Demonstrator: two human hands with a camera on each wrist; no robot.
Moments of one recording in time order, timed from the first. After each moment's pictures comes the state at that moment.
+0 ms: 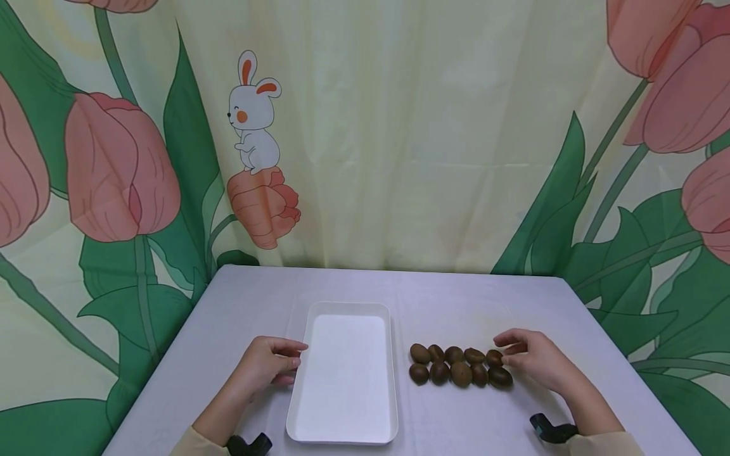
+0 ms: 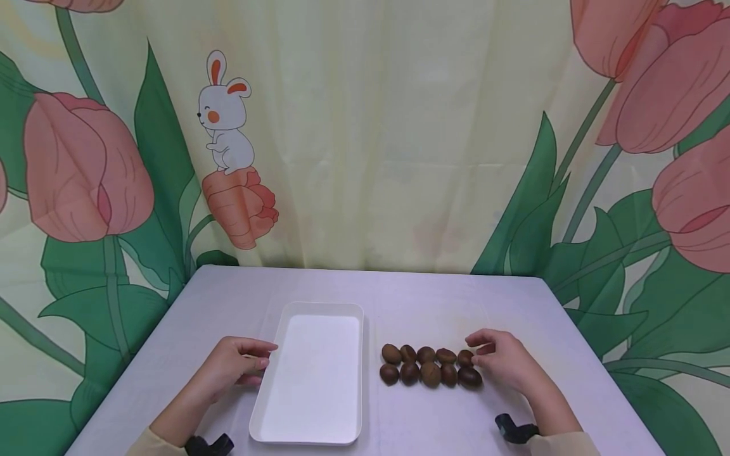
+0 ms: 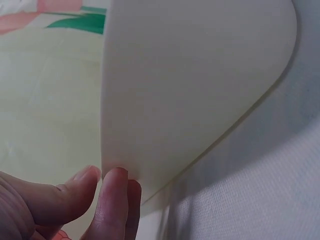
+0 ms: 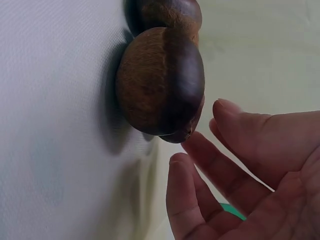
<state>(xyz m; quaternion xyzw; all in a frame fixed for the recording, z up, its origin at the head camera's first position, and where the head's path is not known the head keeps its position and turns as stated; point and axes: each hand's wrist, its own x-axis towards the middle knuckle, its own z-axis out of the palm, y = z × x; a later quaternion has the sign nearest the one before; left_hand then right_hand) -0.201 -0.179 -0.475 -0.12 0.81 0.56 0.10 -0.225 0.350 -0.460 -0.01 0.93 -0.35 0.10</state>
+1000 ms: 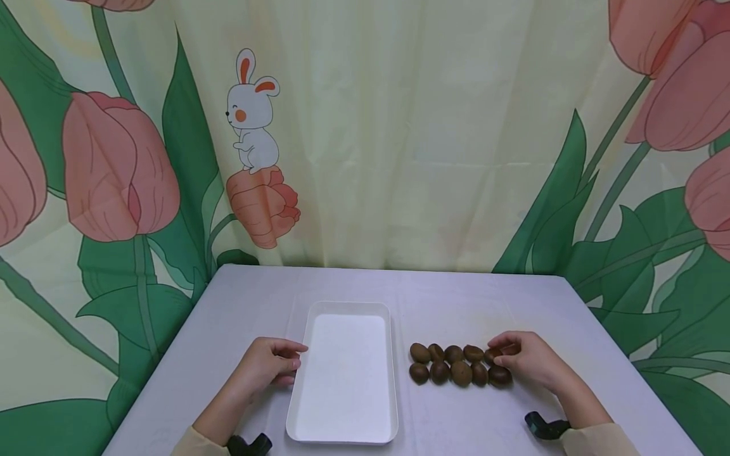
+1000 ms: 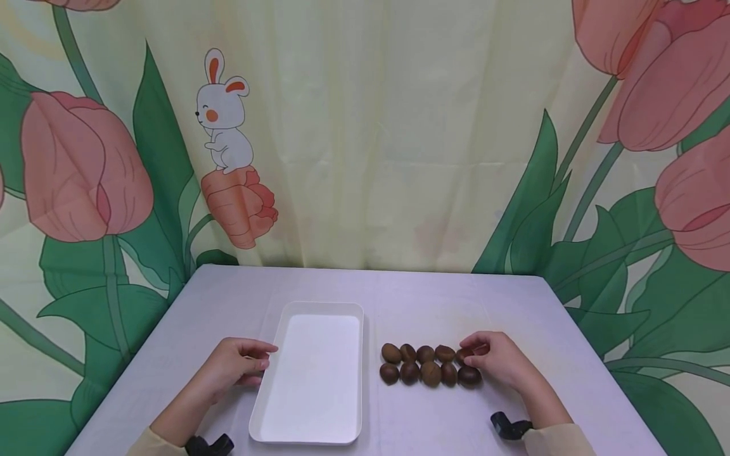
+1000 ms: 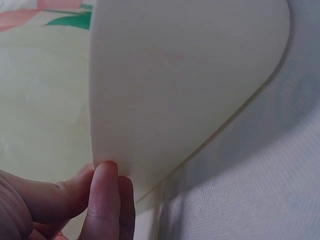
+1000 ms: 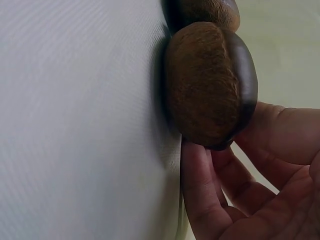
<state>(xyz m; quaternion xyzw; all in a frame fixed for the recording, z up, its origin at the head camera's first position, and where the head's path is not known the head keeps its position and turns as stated) -0.203 -0.178 -0.480 -0.13 0.81 0.56 0.10 -0.236 0.347 -0.476 0.00 0.93 -0.34 0.11</state>
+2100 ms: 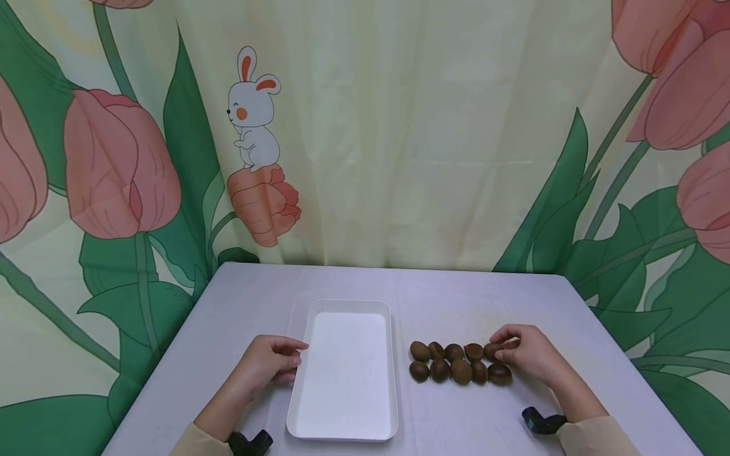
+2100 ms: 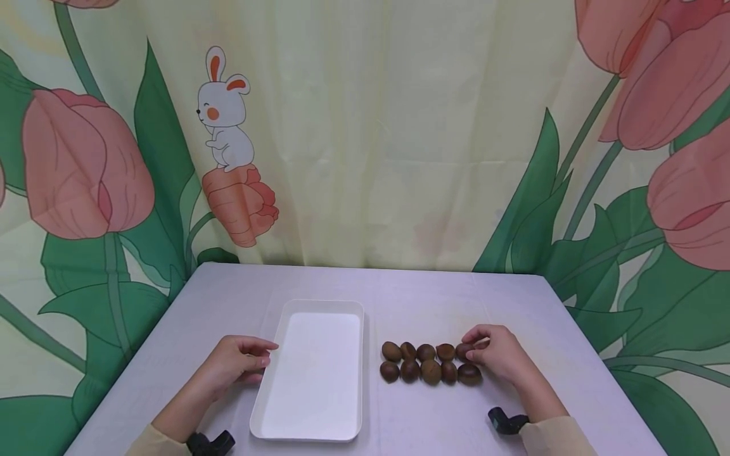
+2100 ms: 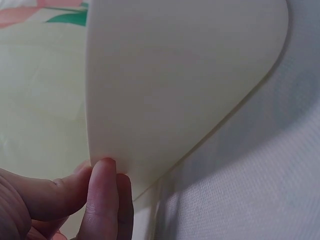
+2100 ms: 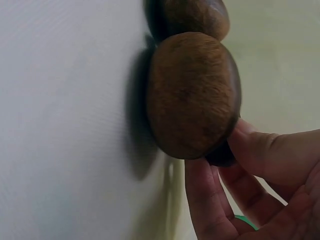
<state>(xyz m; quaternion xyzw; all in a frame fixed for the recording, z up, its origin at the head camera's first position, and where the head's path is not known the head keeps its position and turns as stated) -0.204 -0.180 -0.483 -0.13 0.81 0.57 0.11 -0.240 0.347 -0.475 0.01 0.93 -0.36 0.09</state>
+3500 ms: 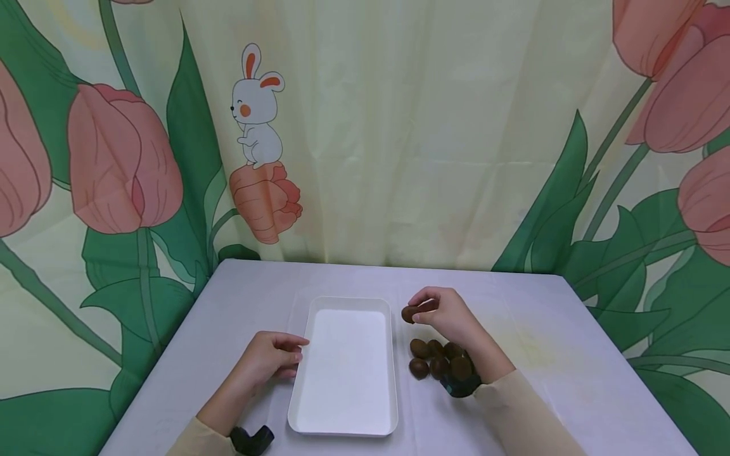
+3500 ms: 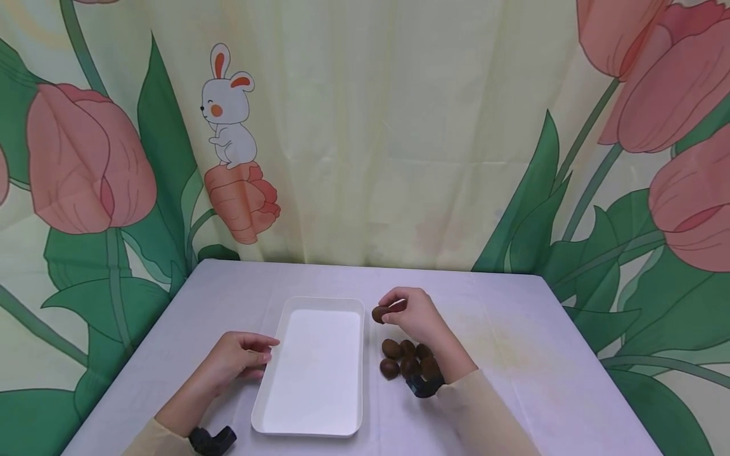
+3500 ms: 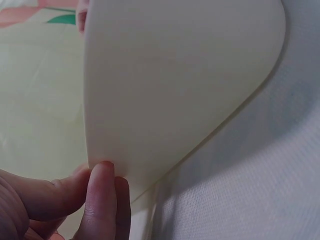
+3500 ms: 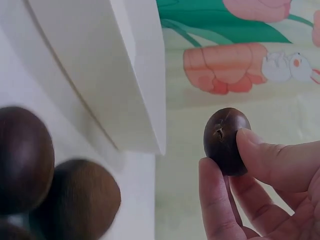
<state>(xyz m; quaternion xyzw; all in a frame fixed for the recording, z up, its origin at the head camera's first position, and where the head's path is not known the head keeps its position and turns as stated) -0.204 -0.180 -0.485 -0.12 0.81 0.57 0.10 -0.270 0.193 -0.435 -0.10 0.87 -0.48 0.06</state>
